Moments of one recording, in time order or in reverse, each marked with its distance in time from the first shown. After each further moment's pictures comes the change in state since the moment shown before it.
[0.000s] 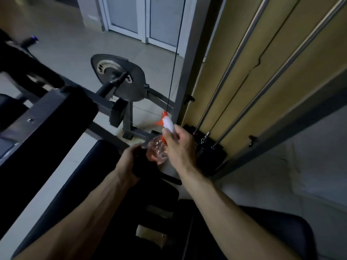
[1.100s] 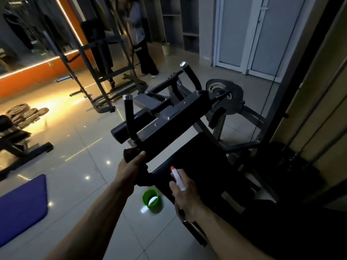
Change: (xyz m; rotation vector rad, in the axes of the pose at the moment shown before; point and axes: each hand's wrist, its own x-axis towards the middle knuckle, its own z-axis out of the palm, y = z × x) left_hand -0.379 -0.078 -0.220 0.166 0.645 0.602; right_hand -0.353 -0.012 0.091 -0.048 -0.760 -0.131
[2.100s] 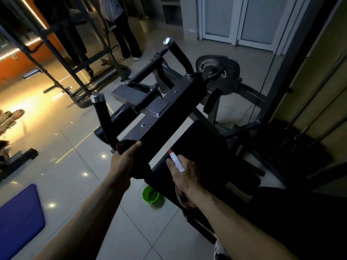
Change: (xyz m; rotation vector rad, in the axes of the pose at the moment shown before) left_hand 0.106 0.019 0.044 0.040 0.028 -0.068; right_hand 0.124 0.024 -0.001 -0.172 0.176 0.063
